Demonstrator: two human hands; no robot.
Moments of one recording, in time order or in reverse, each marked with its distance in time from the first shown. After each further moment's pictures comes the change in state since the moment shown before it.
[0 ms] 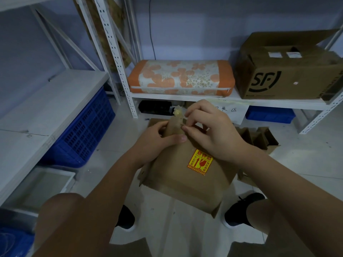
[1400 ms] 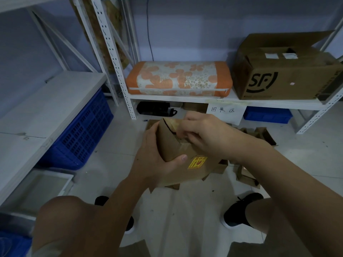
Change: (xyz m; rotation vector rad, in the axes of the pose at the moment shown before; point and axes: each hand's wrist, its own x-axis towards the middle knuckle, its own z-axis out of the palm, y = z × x) left_hand -0.028 -0.031 0.030 0.294 0.334 0.212; right_hand 0.013 -0.007 -0.009 -0.151 -0.368 -0.041
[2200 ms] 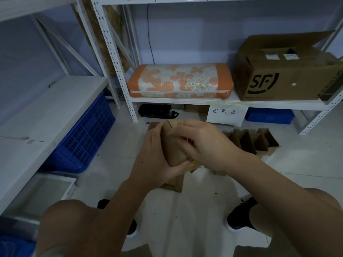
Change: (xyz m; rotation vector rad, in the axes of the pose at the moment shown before) left_hand 0.002 0.012 -0.005 0.194 0.022 0.179; right_hand 0.000 -0.022 0.017 -0.007 0.124 0.123
